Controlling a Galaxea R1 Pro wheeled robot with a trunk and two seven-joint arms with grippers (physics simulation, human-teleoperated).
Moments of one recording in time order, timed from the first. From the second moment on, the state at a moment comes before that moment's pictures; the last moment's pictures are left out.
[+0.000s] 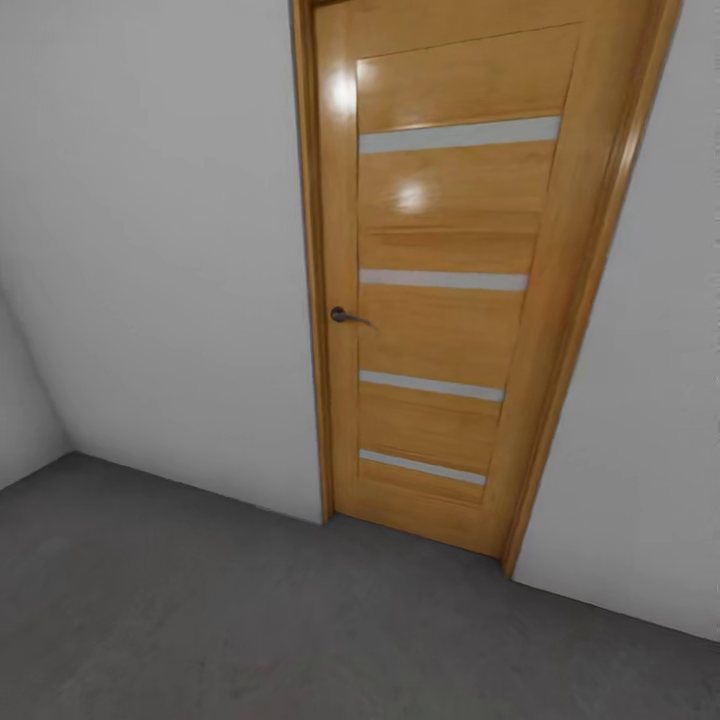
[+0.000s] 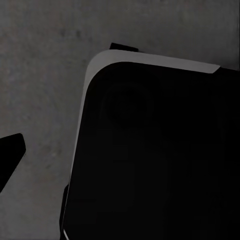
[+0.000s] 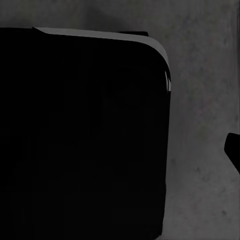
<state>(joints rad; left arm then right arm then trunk) 0.00 0.01 0.01 -0.04 0.20 -0.14 0.00 0.00 0.00 0.00 0.01 0.01 -0.16 0.00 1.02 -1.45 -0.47</state>
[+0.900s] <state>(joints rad) 0.00 0.01 0.01 -0.04 0.20 -0.14 0.00 0.00 -0.01 0.00 0.01 0.01 -0.16 0.00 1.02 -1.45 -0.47</state>
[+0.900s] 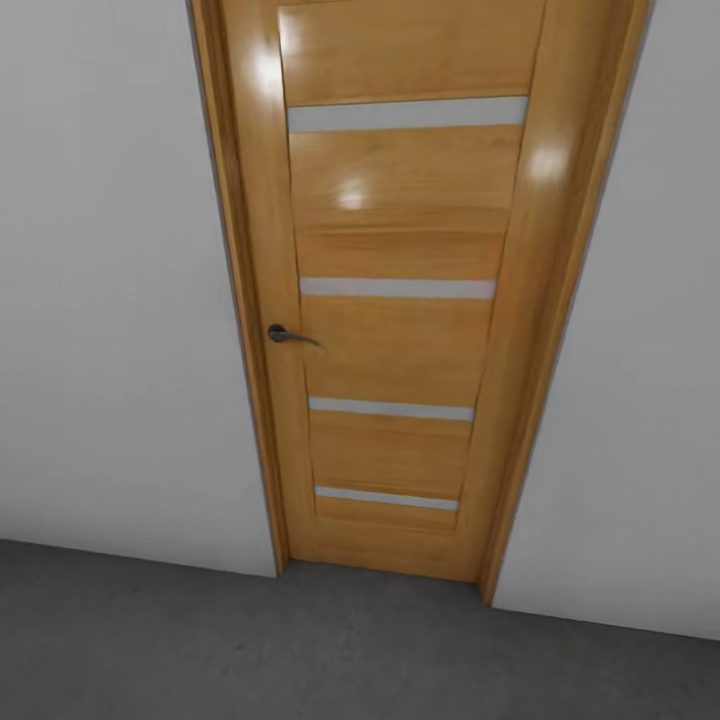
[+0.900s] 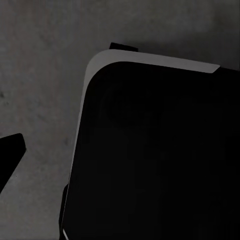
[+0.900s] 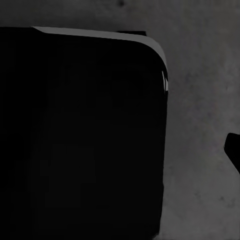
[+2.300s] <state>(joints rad) 0.00 0.01 0.01 -0.04 0.20 -0.14 0.00 0.00 0.00 0.00 0.01 0.01 -0.16 0.00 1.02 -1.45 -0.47</state>
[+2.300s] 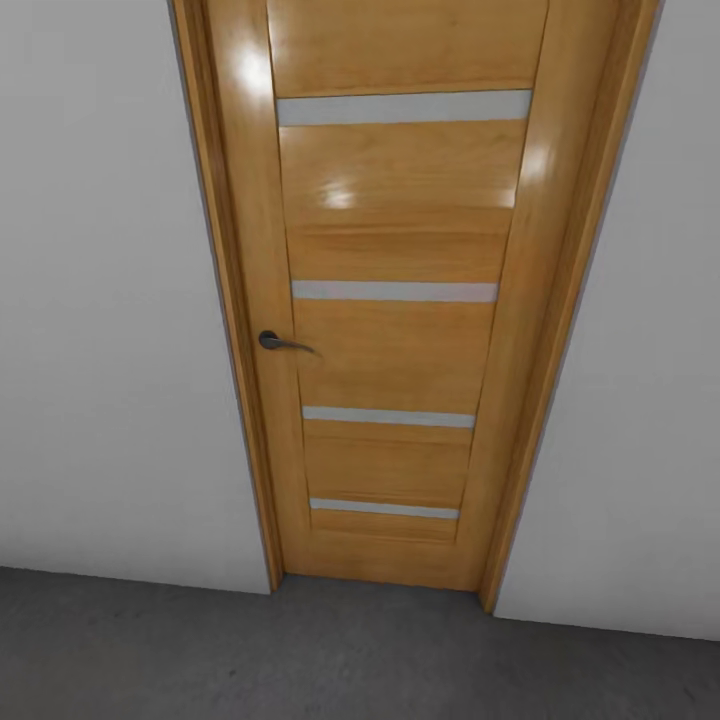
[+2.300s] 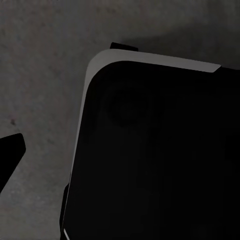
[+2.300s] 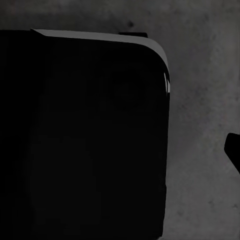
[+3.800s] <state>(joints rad) 0.00 0.01 0.01 -0.04 0.20 -0.14 0.00 0.00 0.00 0.00 0.01 0.01 -0.15 0.00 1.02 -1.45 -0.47</state>
